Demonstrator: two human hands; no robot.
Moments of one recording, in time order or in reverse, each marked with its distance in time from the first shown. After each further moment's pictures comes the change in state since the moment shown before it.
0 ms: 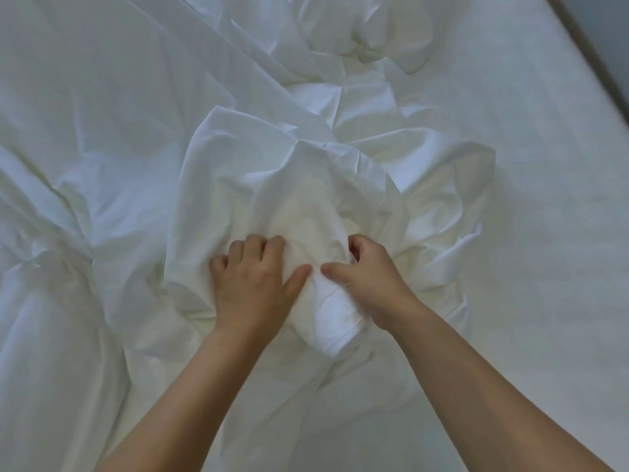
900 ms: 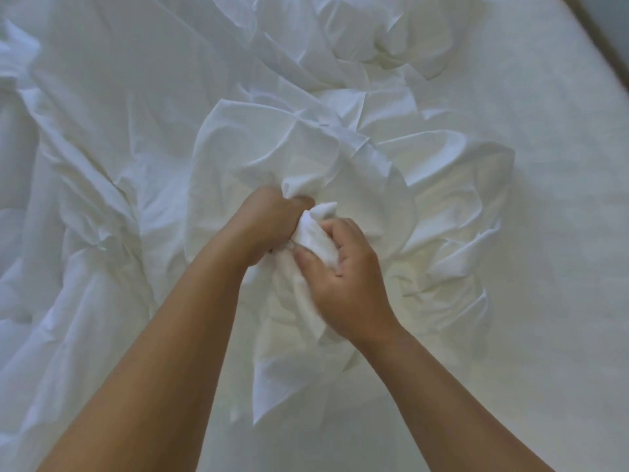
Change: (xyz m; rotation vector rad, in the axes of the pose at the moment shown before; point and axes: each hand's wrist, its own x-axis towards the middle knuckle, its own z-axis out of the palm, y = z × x) left_hand 0.062 -0.006 -0.085 -0.833 -0.534 -0.573; right_hand -0.049 -0.017 0.061 -0.080 0.164 -0.673
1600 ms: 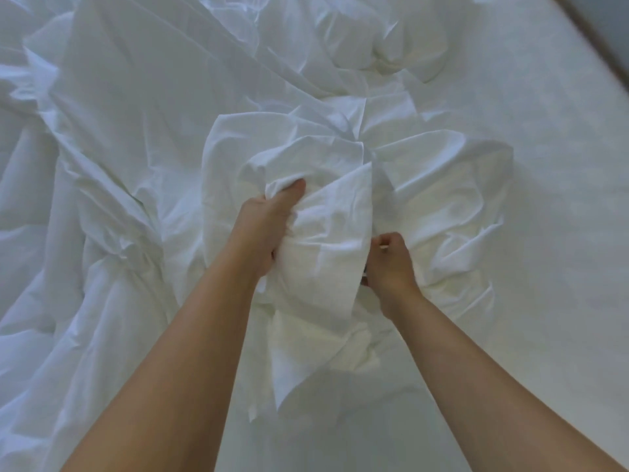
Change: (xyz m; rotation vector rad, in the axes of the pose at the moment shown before) left_hand -0.005 -0.015 -0.006 -0.530 0.090 -0.004; right_hand 0.022 0.051 -0.013 0.054 0.251 0.738
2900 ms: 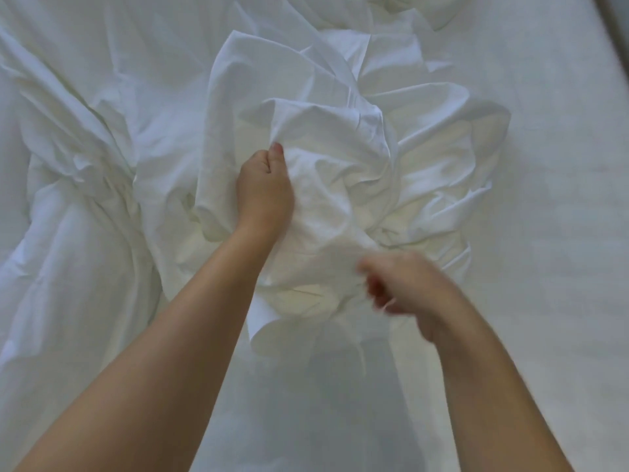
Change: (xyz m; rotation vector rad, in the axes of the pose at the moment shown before) left_hand 0.007 -0.056 0.021 0.223 0.274 0.298; right_hand -0.073 -0.006 -0.058 -0.322 -0.337 0.118
